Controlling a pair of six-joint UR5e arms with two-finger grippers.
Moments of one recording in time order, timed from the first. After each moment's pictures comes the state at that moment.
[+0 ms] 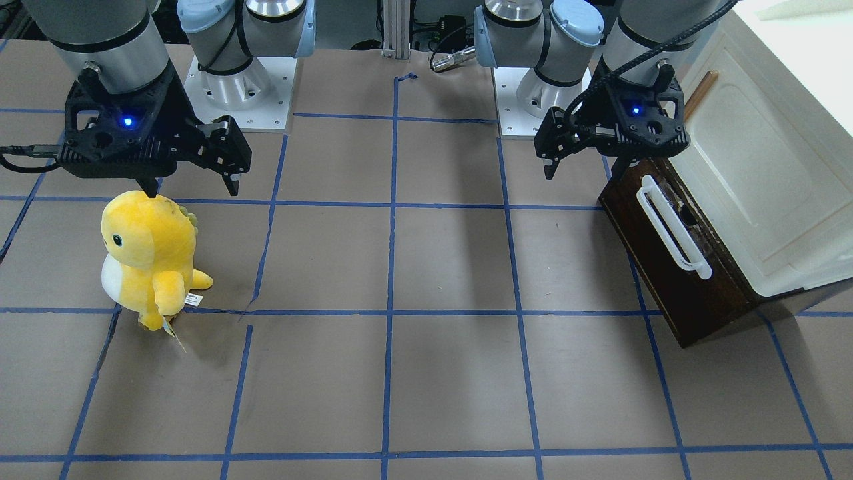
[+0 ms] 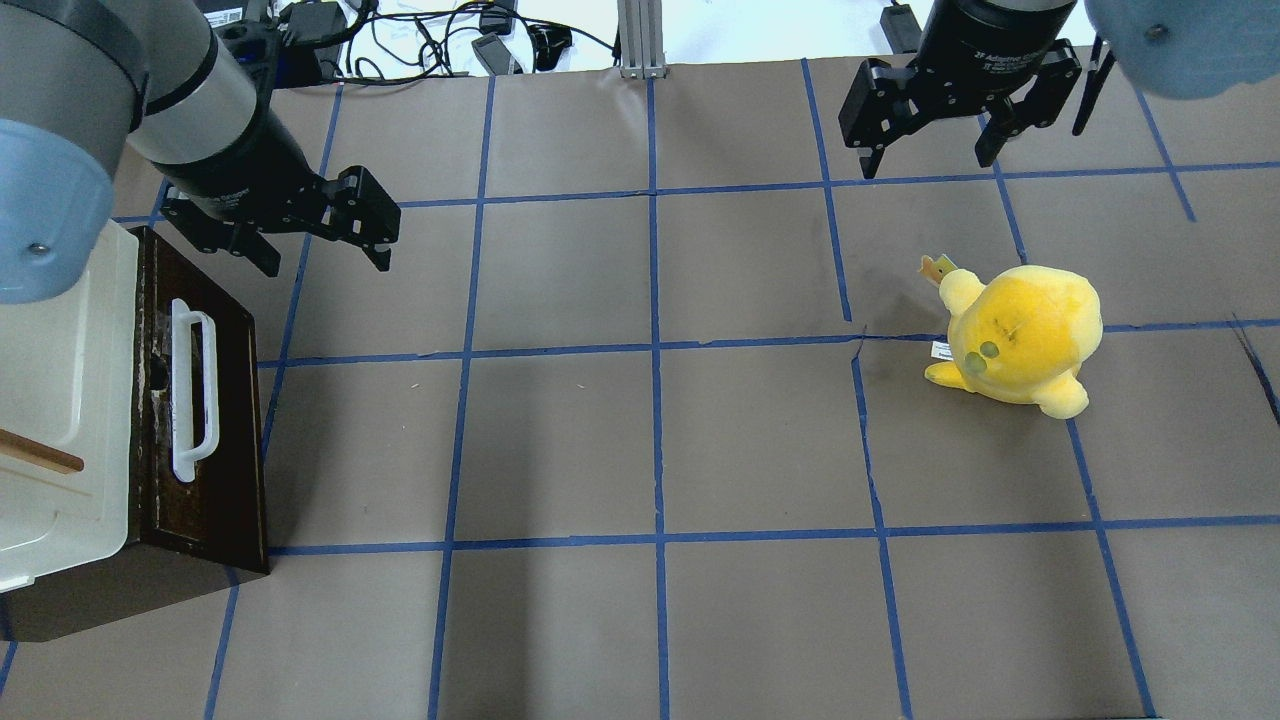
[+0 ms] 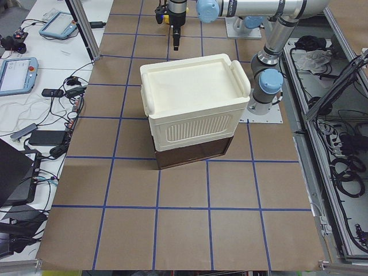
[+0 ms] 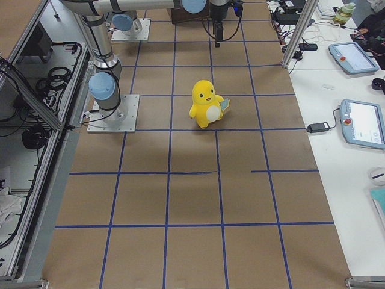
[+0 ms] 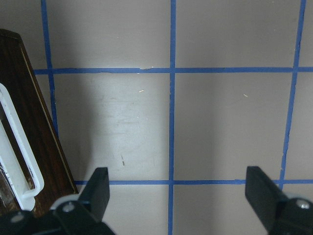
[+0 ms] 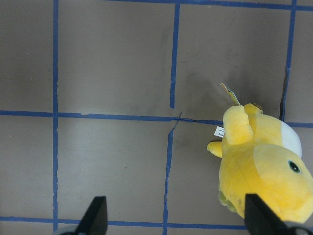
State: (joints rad) left arm -1.55 -1.52 -1.65 -1.50 1.58 0.01; right arm 1.60 -1.48 1.44 -1.57 -1.58 -0.02
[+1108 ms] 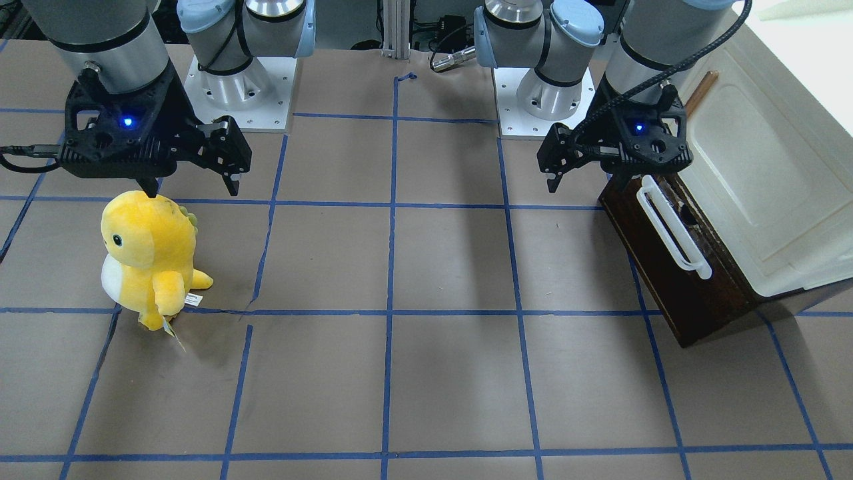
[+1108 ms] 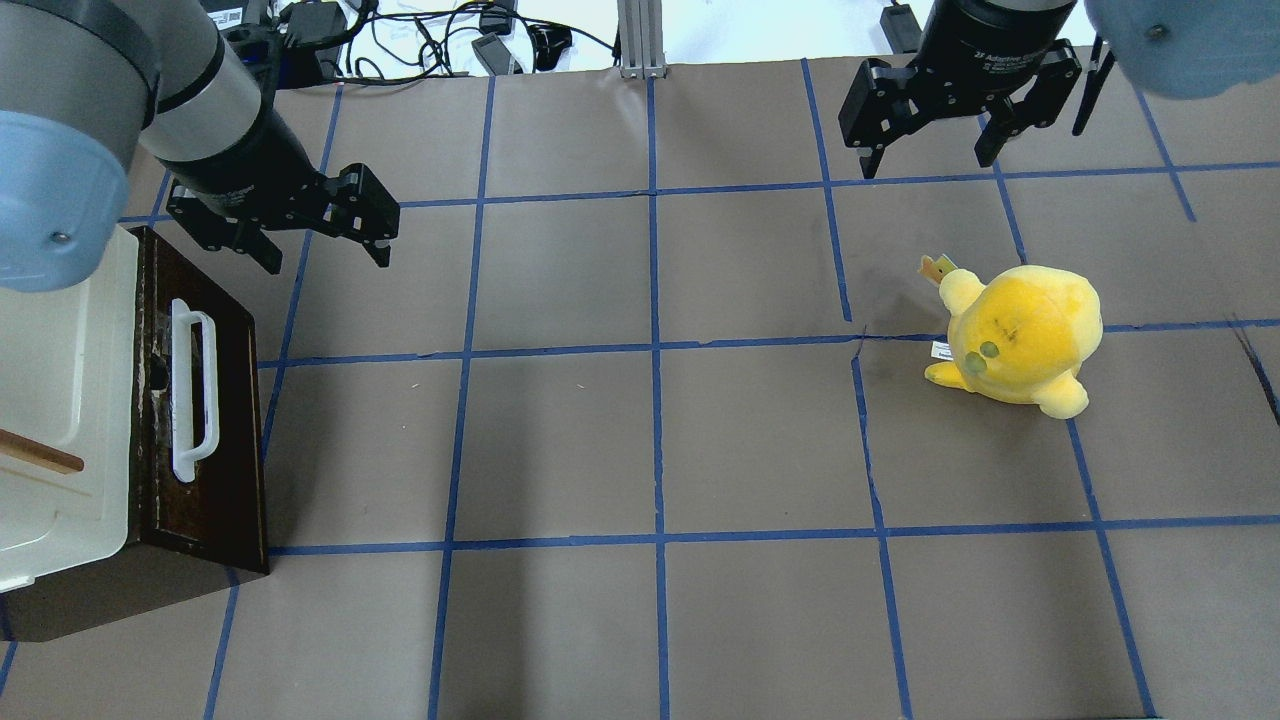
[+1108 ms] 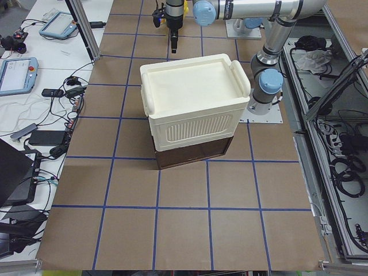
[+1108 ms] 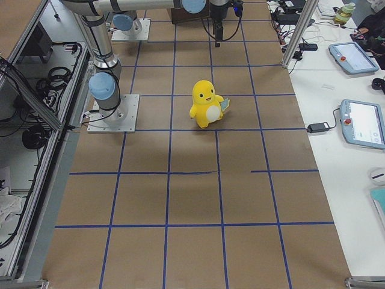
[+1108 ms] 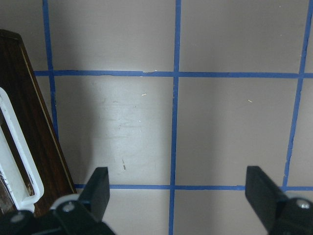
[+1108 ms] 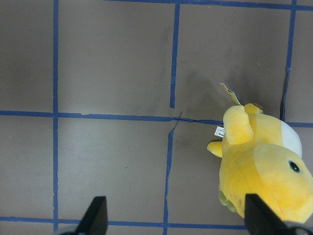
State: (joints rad) left arm -1.54 -1.55 -1.66 -1.47 1.58 0.00; right arm 1.60 -1.48 1.44 -1.57 -1.58 -0.02
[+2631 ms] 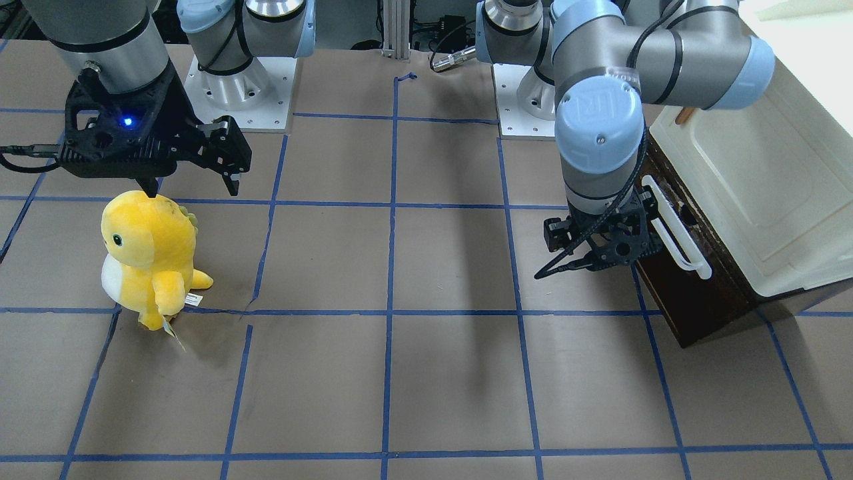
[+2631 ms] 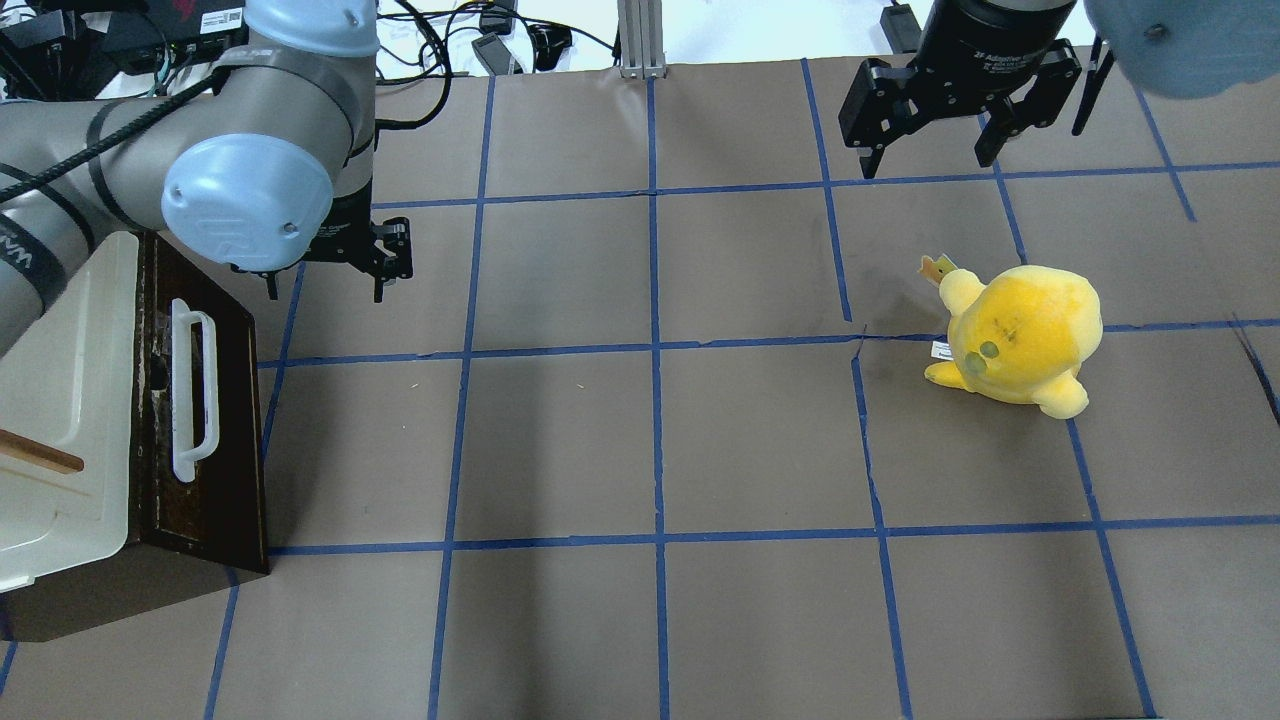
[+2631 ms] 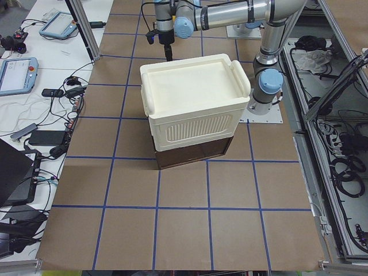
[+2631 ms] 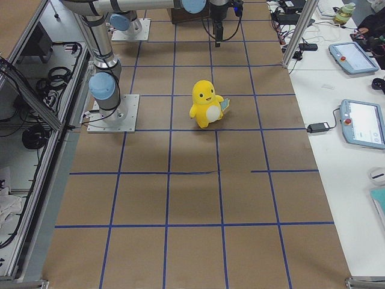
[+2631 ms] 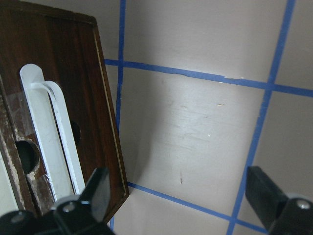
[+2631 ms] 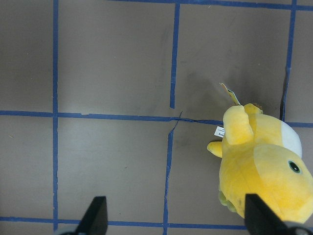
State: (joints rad) left arm -1.63 -1.80 -1.66 -1.43 2.01 -0.29; right arm 1.60 -1.48 1.44 -1.57 -1.58 -0.02
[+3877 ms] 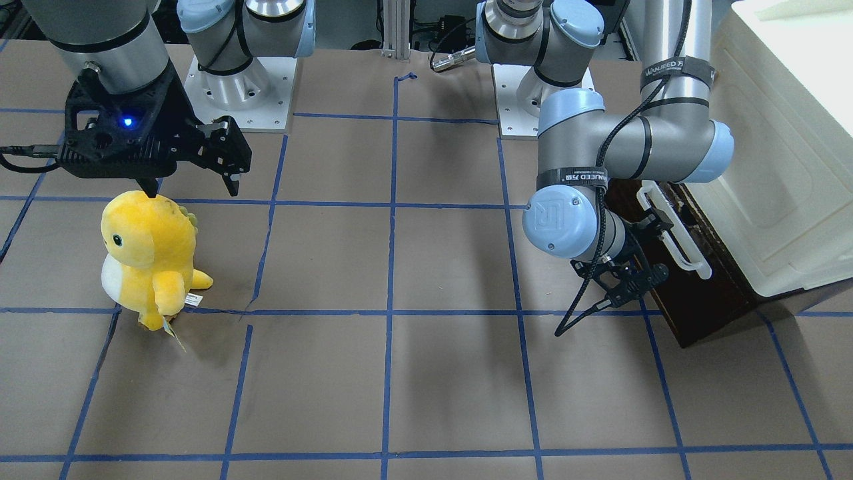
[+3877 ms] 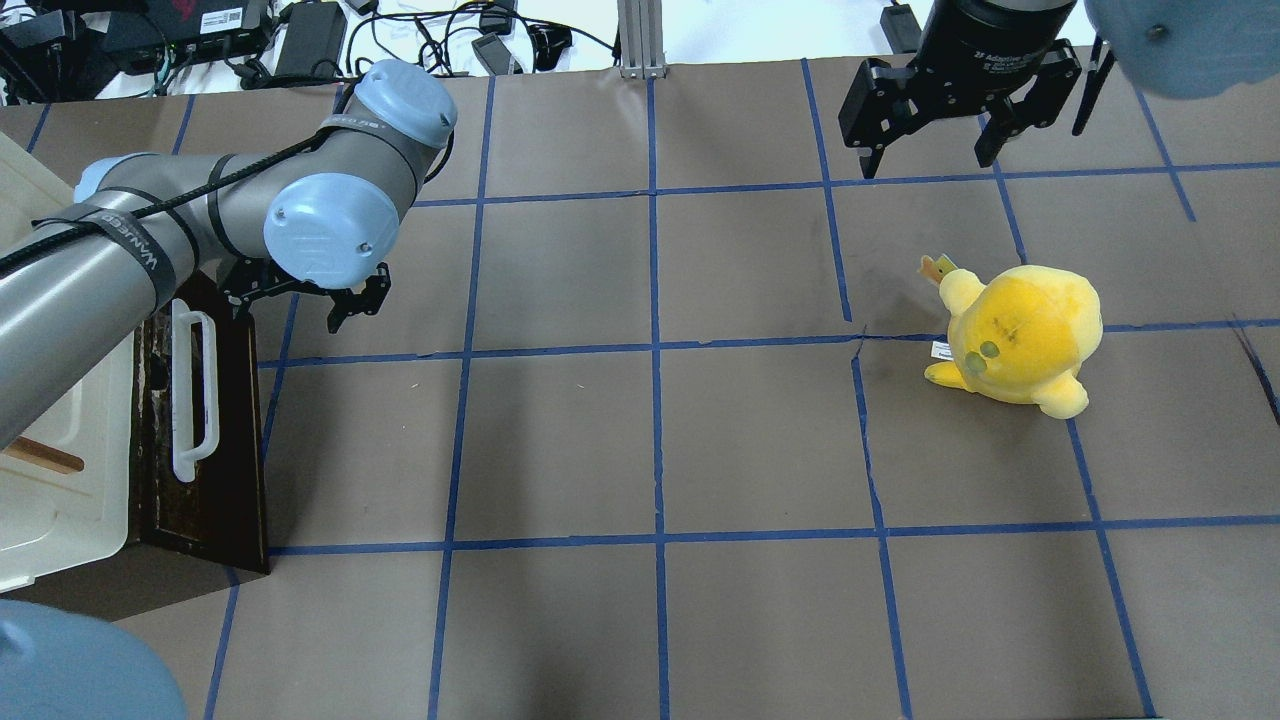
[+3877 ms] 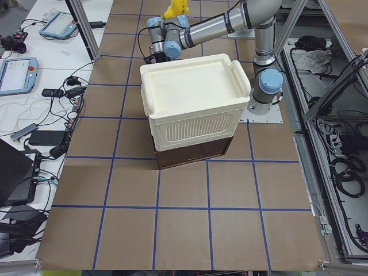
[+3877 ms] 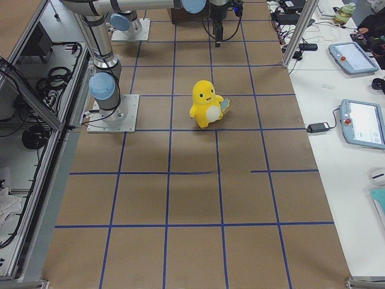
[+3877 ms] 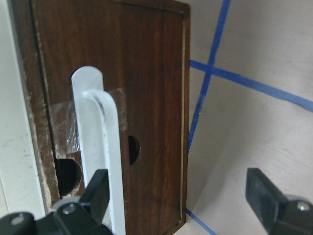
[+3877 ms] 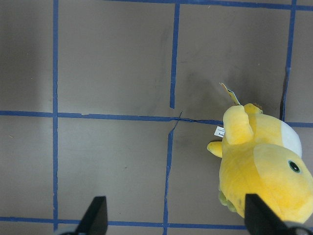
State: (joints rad) left arm -1.61 -1.92 -1.71 -1.50 2.29 -0.62; right arm 1.60 -1.48 1.44 -1.57 -1.58 -0.02
